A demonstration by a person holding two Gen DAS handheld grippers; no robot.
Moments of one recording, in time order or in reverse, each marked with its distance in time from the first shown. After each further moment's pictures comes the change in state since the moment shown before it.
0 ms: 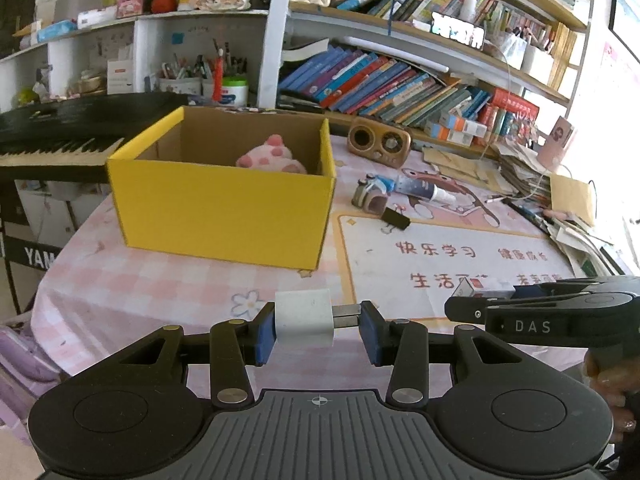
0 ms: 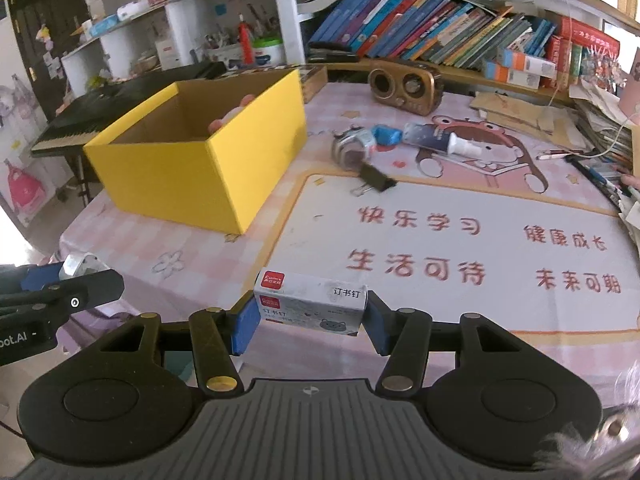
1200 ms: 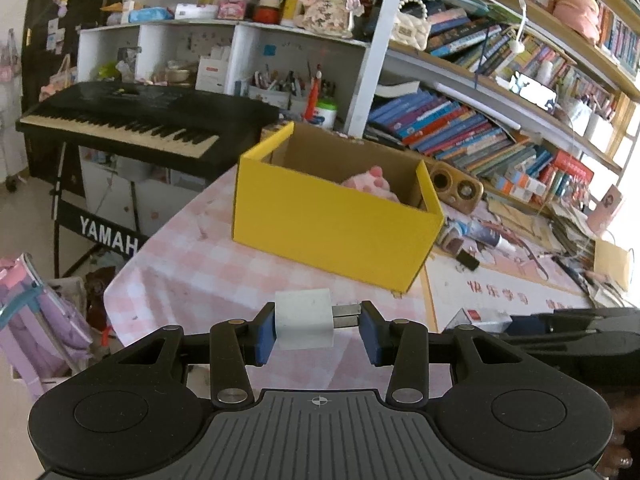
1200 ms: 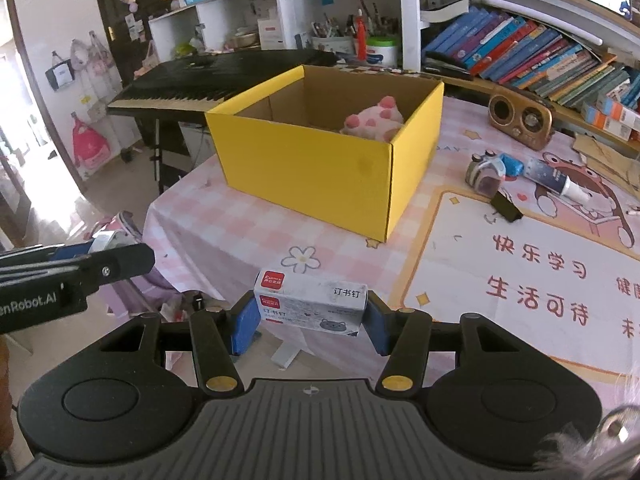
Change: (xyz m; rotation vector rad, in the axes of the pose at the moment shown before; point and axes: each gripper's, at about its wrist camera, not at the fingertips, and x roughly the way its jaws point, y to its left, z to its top) left arm -0.044 0.073 -0.008 -0.178 -0.089 0.126; right arm 0.007 0.097 0.007 -0.175 0.016 0.173
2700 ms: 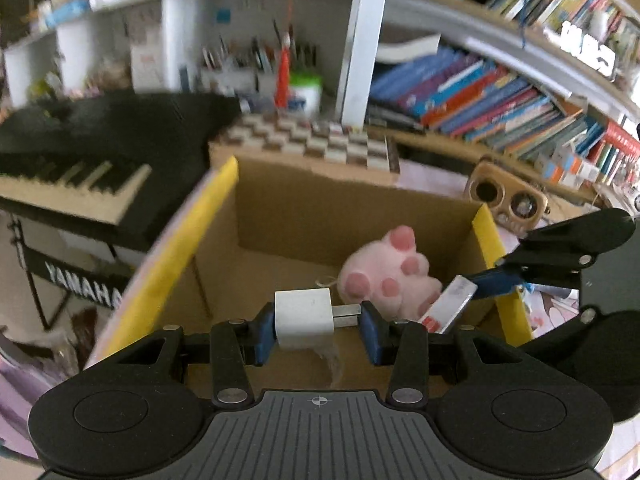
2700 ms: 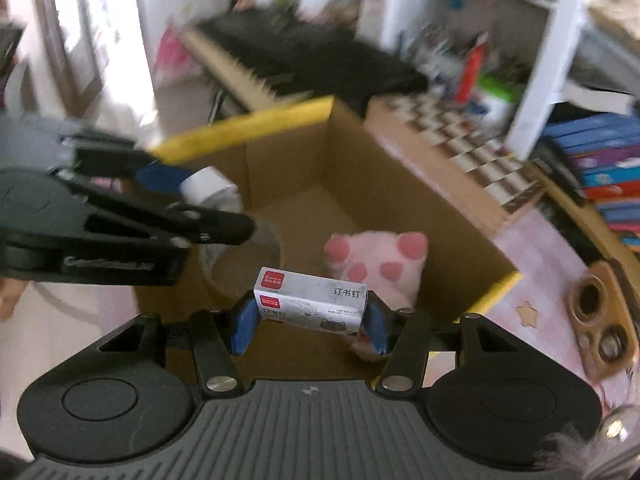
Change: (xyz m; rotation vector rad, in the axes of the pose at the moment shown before) left arm 0.227 -0.034 0.149 0.118 0.189 0.016; right arm 0.170 -0.070 0.187 -0.476 0.154 0.201
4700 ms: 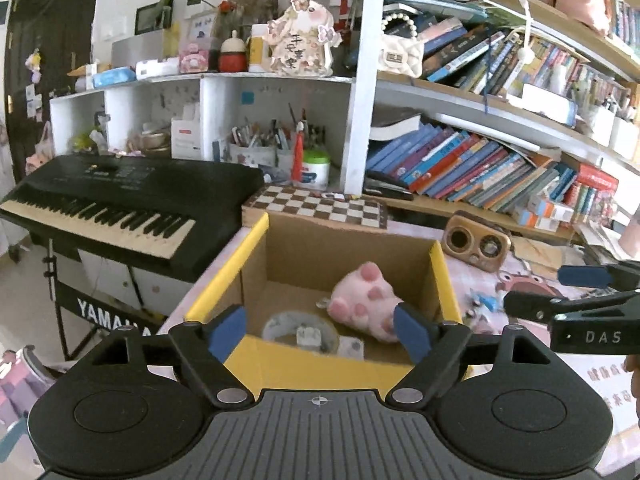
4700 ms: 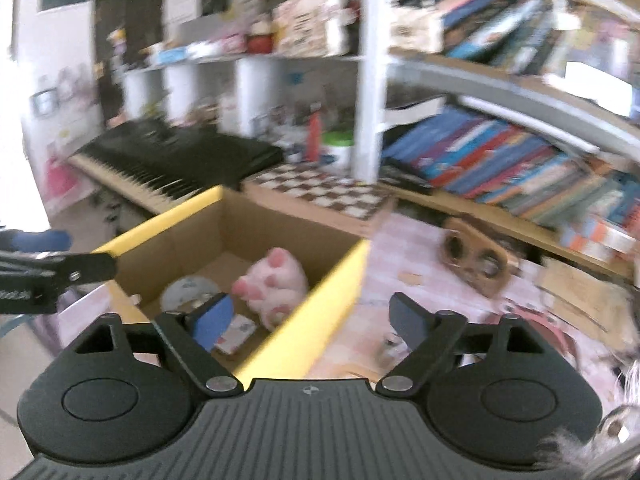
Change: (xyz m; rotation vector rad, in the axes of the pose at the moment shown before) left arm -0.132 -0.016 -0.063 0.004 -0.260 0.056; right arm -0.129 0.035 -0.079 0.376 -0.333 -0.377
